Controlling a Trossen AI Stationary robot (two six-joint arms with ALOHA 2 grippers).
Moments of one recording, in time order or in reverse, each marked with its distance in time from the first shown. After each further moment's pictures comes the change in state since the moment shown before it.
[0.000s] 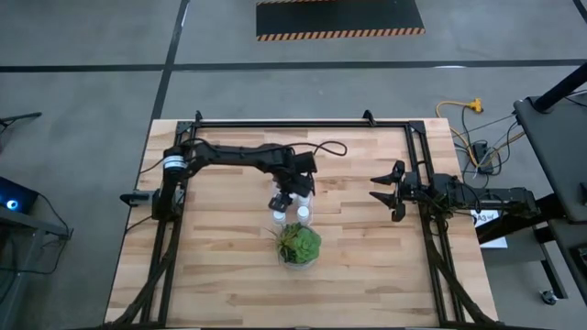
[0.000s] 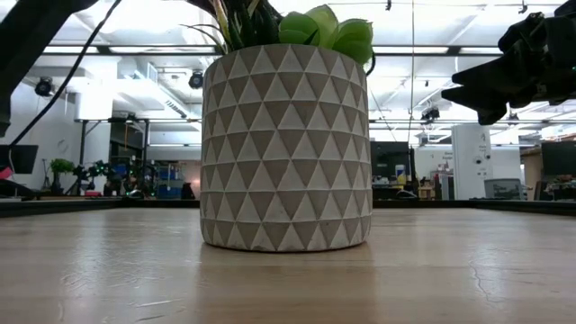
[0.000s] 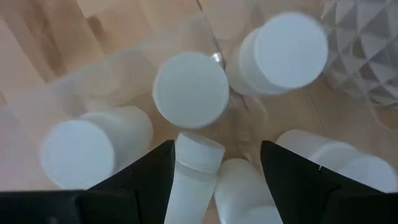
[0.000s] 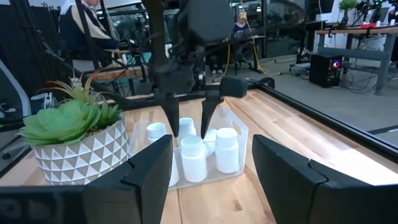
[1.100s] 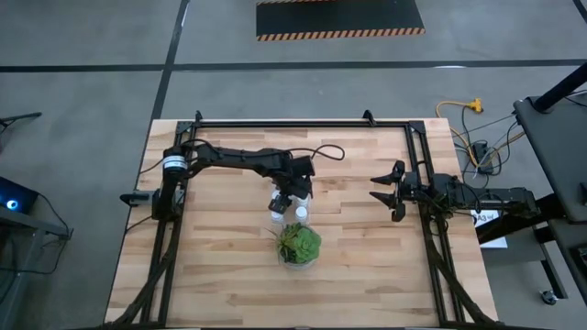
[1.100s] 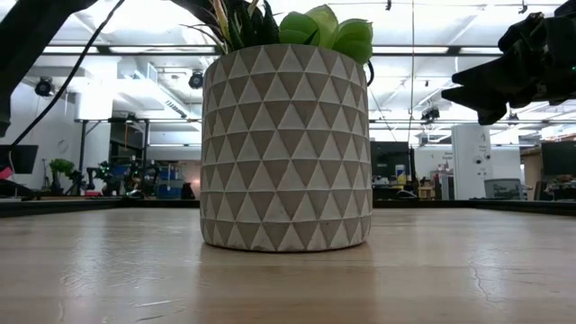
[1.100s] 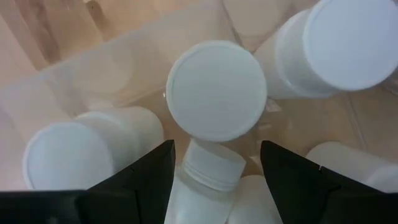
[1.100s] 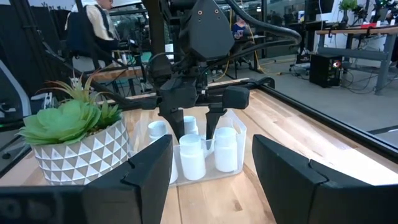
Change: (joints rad) left arm 0.001 -0.001 -0.104 0.134 -0.044 0.009; right arm 0.000 0.000 0.000 0.000 0.000 0.000
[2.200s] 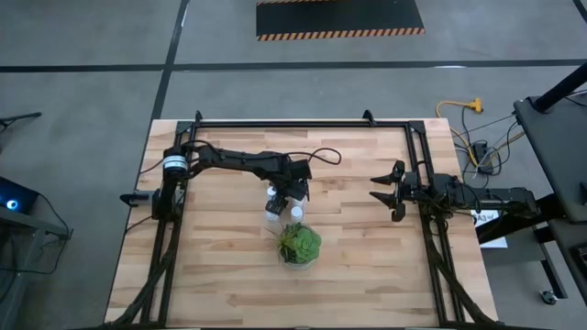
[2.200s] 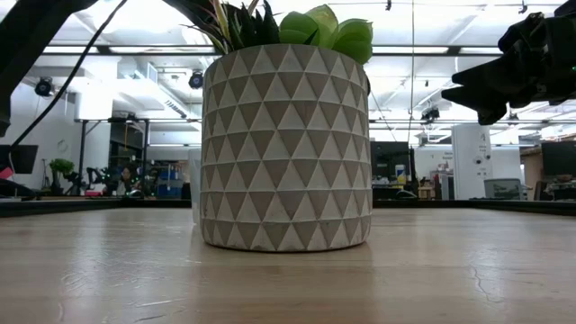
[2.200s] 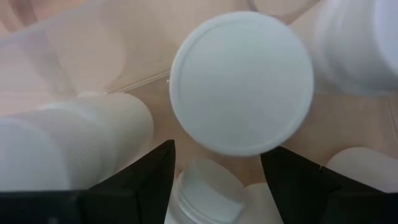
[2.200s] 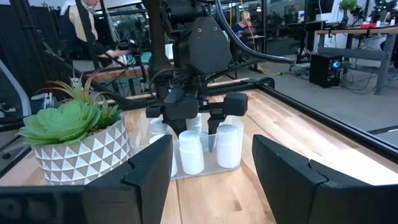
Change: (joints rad) left arm -0.002 0.001 -0.064 0.022 -0.057 -0.009; right arm 0.000 0.000 0.000 0.000 0.000 0.000
